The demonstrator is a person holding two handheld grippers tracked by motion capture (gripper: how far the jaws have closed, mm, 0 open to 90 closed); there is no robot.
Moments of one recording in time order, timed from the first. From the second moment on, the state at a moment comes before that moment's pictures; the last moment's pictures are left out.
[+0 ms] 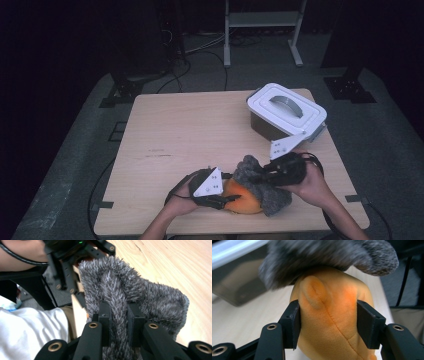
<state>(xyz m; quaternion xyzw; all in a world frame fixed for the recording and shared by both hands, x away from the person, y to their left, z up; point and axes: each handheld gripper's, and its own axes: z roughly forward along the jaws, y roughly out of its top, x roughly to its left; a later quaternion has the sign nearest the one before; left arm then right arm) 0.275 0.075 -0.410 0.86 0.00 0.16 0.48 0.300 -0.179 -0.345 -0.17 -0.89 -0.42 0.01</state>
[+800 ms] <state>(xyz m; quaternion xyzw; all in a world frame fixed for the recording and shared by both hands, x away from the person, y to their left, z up) 0.282 0.094 -0.425 0.86 0.06 0.09 0.49 0.309 -0.169 -0.363 -0.18 -0.90 -0.41 0.03</state>
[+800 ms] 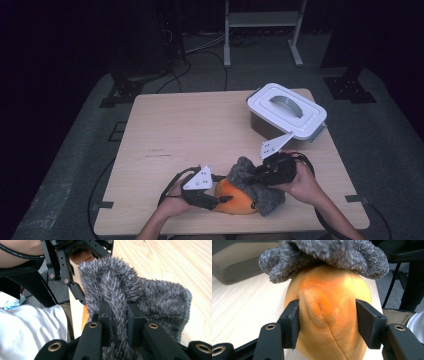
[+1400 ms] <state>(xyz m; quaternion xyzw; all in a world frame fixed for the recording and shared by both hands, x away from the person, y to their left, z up) 0.281 0.093 -0.425 0.87 0.05 0.09 0.49 0.305 -0.149 -0.357 -0.15 -0.91 -0.39 0.02</state>
